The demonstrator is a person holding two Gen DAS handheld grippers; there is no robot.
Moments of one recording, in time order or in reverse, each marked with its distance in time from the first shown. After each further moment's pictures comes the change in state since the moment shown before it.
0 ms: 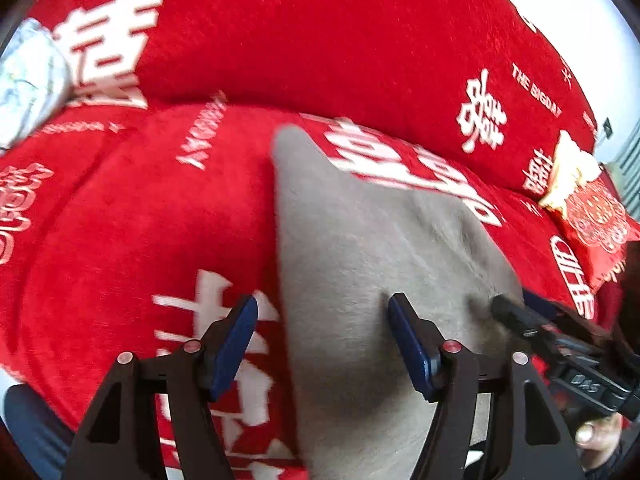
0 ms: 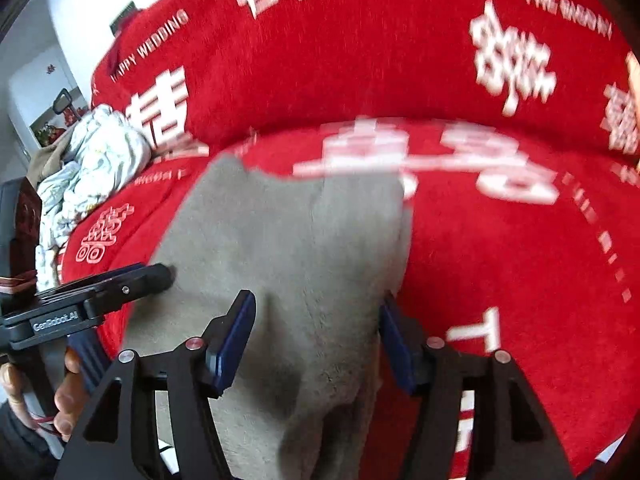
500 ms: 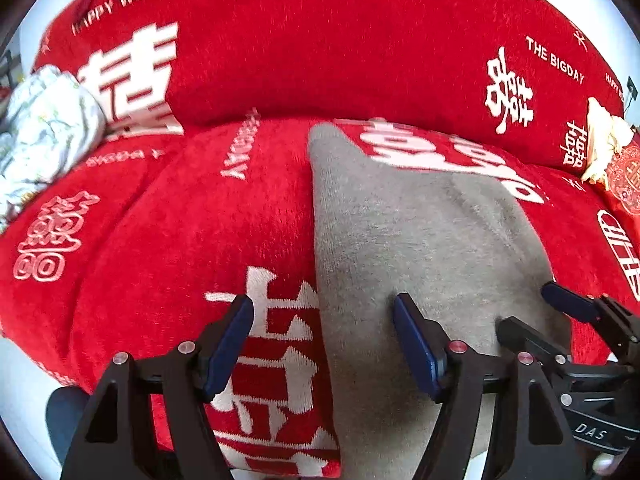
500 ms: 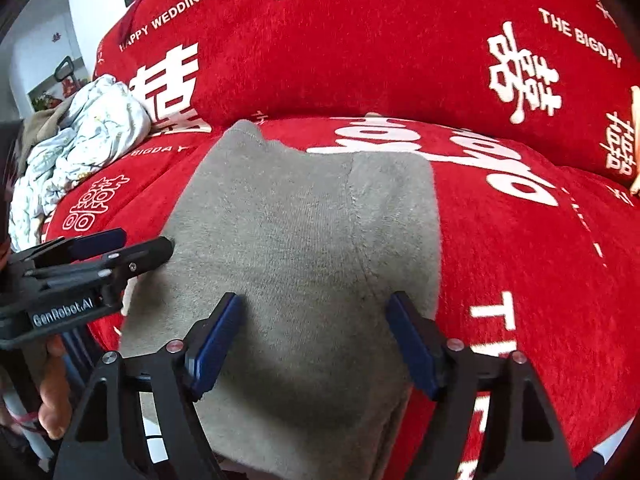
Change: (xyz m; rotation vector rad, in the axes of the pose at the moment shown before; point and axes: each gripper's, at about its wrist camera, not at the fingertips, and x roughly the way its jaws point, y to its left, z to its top) left arm -0.008 -0.016 -0.018 0.109 -0.040 0.209; right arm 0.010 0.032 -0.027 -0.071 0.051 -0.052
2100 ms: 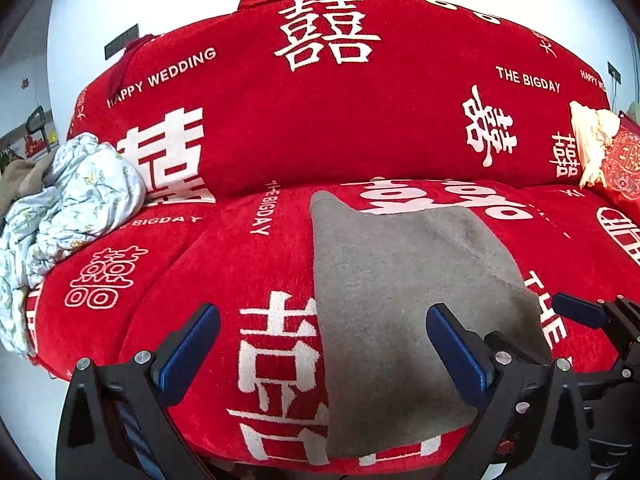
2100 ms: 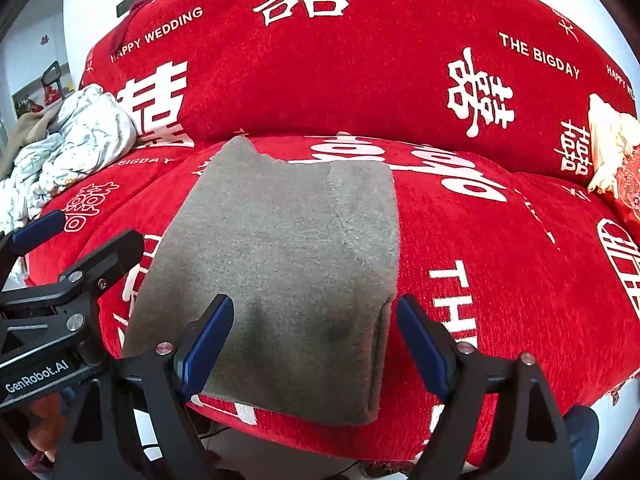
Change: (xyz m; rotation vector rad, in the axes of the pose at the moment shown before) left arm -0.075 -0.037 -0.040 0.079 -0.246 0.128; right arm -0.042 0.020 -0.031 0.010 -0.081 -0.127
